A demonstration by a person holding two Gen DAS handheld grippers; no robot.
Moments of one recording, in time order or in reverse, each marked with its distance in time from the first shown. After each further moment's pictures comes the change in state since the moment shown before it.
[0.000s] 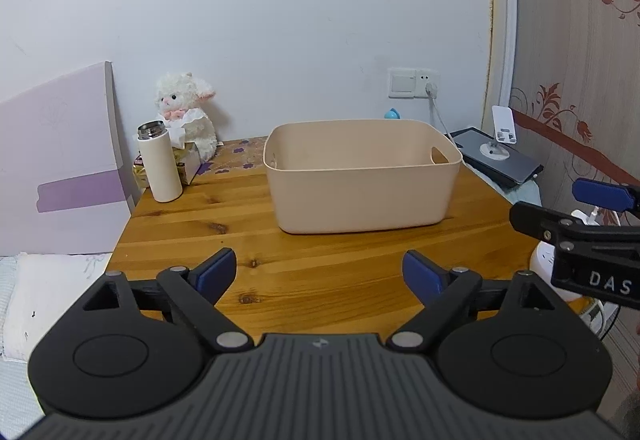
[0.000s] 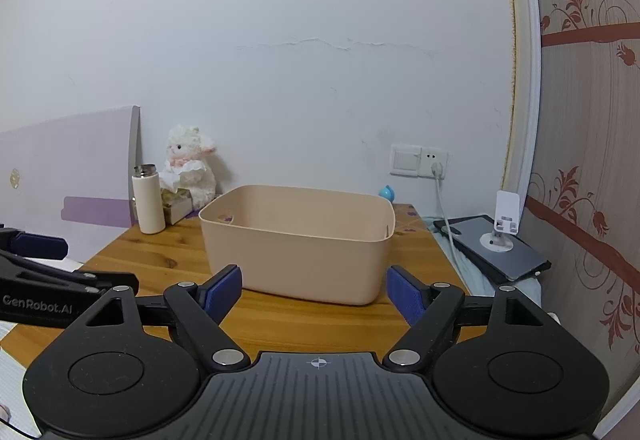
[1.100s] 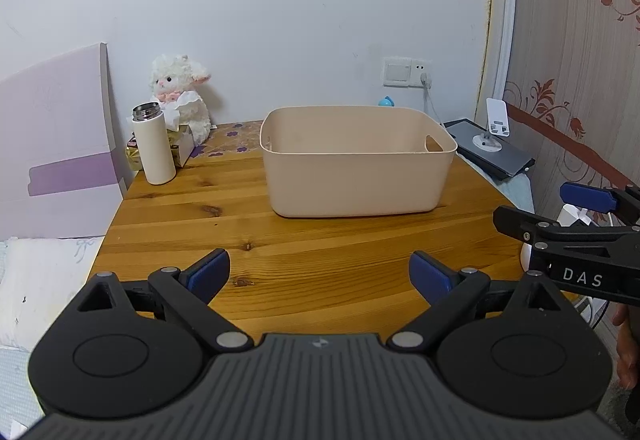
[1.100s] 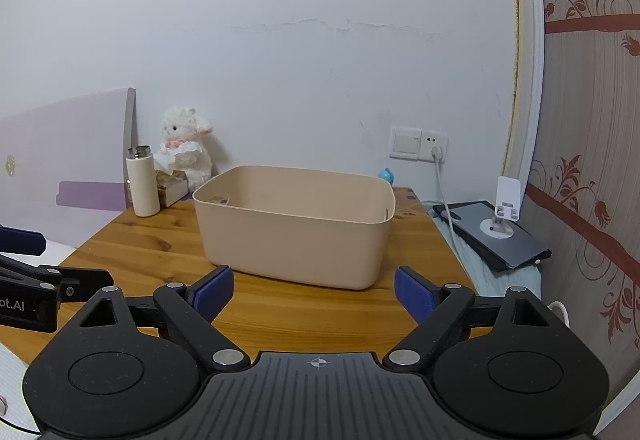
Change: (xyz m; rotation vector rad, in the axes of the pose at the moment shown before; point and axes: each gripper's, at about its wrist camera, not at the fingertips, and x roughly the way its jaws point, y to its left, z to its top) left arm 0.001 0.009 -0.005 -0.025 0.043 -0.032; right arm 0.017 0.002 -0.007 -0.008 0.053 -0.010
